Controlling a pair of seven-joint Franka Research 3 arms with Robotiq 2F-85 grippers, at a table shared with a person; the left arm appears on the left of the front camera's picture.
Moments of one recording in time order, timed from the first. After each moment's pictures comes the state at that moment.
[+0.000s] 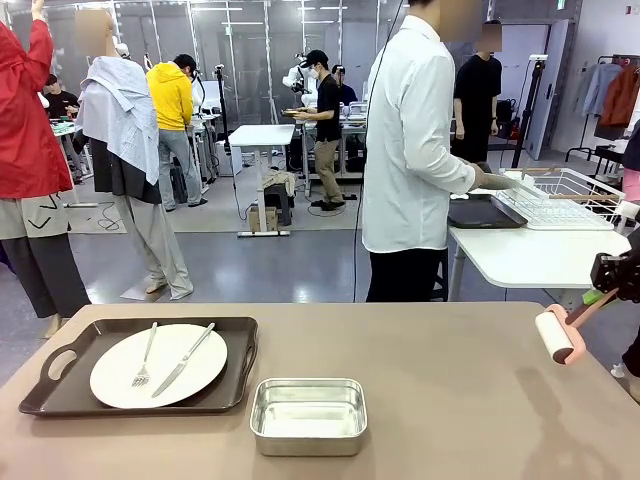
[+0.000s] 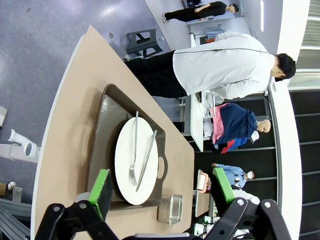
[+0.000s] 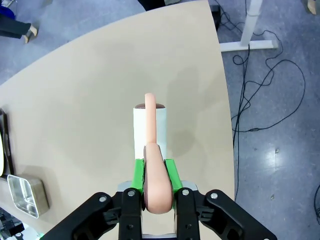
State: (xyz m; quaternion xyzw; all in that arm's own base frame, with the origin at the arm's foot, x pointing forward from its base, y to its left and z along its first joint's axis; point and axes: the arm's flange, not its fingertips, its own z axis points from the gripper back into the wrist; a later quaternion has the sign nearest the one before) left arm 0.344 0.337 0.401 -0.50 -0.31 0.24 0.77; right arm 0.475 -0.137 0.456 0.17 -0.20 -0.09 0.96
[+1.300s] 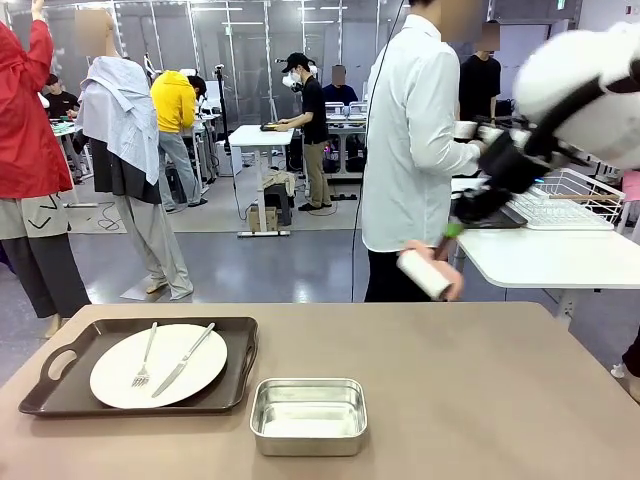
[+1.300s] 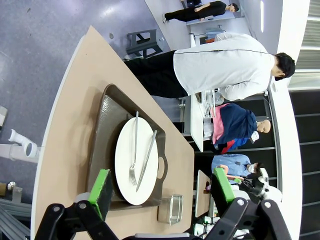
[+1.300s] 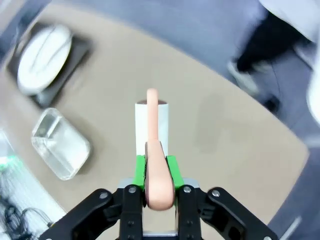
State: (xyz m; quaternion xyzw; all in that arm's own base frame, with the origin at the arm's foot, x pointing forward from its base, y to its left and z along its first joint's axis) left arm 0.343 0.337 0.401 -0.50 -0.31 0.24 0.77; right arm 0.493 0.125 0.585 0.16 -0.25 0.32 0.90
